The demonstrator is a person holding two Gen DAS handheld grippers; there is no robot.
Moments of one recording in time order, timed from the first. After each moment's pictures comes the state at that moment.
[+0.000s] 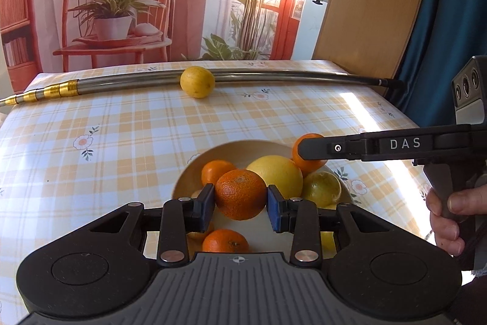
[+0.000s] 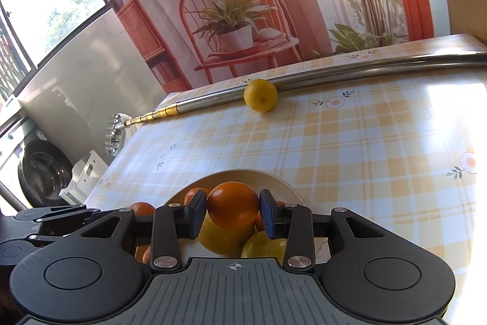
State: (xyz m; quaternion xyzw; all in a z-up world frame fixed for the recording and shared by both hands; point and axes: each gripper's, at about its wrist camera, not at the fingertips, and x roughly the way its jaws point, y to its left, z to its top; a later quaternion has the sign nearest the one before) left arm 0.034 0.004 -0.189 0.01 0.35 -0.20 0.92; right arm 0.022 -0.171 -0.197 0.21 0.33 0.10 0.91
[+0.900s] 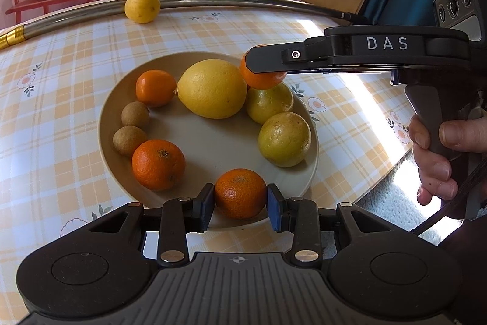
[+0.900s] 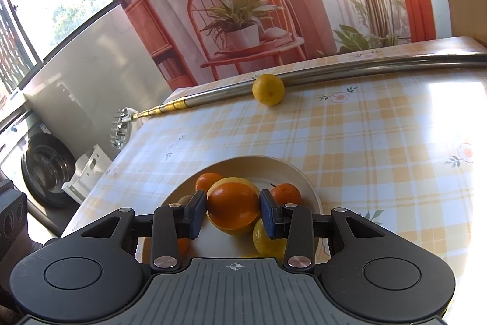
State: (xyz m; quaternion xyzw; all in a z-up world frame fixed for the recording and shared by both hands) left arm 0.020 -0.013 -0.231 0.02 0.45 -0.27 0.85; right arm 0.002 -0.161 -0.195 0.20 0.33 0.11 0.92
